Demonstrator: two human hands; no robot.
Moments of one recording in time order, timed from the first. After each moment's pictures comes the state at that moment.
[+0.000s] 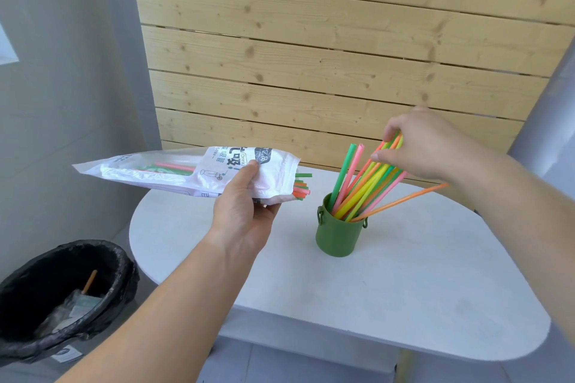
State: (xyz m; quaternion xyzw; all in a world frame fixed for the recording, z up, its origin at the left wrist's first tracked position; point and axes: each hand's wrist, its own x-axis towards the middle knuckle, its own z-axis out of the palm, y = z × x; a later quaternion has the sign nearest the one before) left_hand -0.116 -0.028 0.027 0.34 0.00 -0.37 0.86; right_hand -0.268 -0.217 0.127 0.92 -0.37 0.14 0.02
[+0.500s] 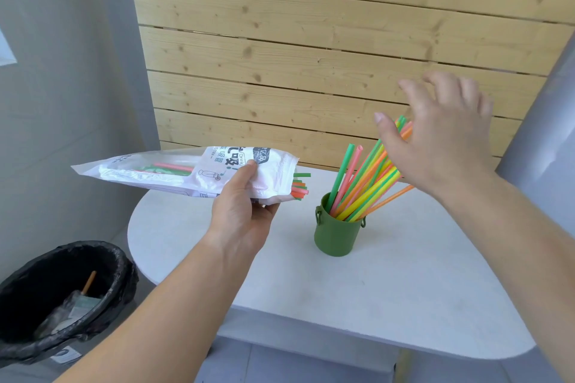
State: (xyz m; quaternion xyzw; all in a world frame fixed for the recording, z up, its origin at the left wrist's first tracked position) left_hand -0.119 -0.025 0.031 0.33 -0.01 -0.37 0.87; right_hand -0.282 -0.184 0.119 0.85 -0.32 0.39 0.15
